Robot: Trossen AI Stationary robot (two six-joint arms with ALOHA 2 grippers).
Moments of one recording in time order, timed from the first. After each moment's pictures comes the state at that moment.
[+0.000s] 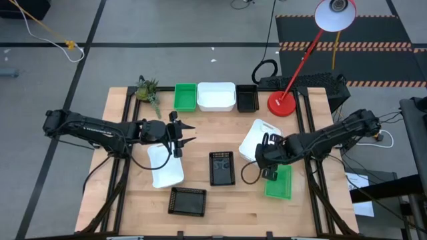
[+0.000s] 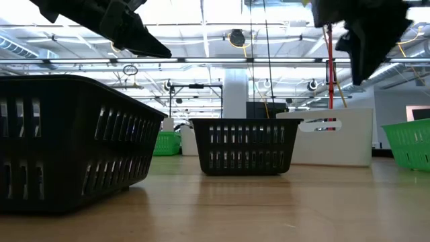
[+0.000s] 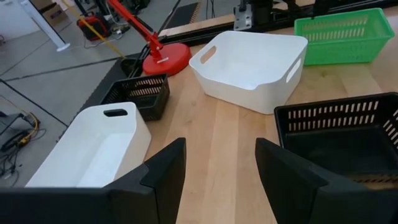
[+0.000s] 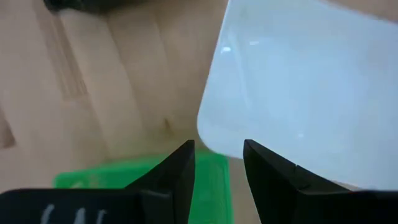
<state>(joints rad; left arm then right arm) -0.05 1.08 0.63 0.06 -0.27 0.18 0.31 1.34 1.05 -1.08 0.12 0.59</state>
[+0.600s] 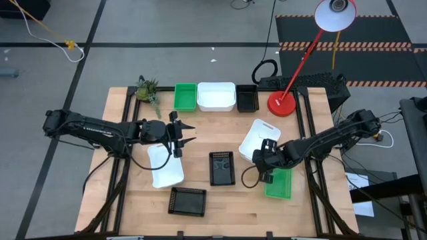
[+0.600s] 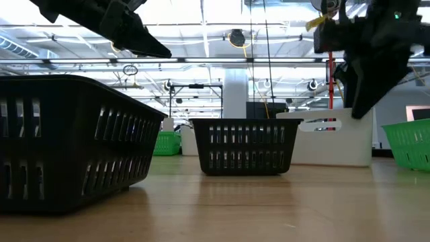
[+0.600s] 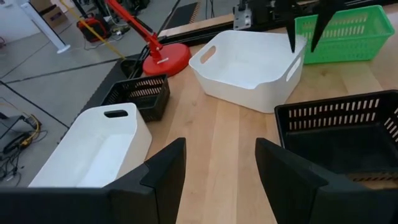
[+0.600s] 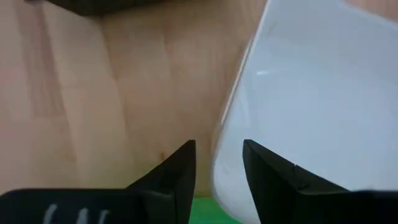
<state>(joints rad) -0.05 1.08 0.63 0.06 -0.27 0.19 0.33 1.34 0.80 -0.73 0.18 0.52</state>
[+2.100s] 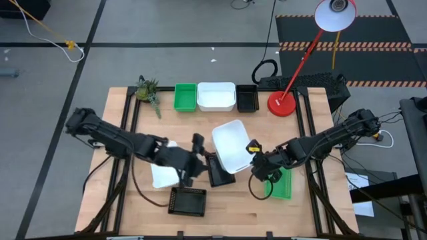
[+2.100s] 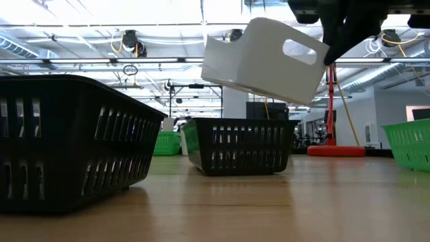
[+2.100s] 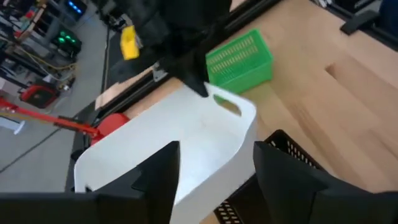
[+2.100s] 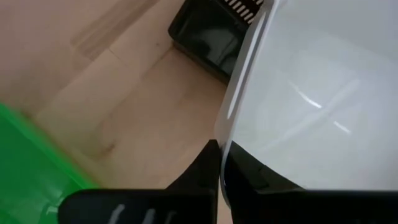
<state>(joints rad) -0.36 1.50 1.30 -0.35 -0.35 0.42 0.37 1.34 1.05 -0.80 0.23 -0.49</state>
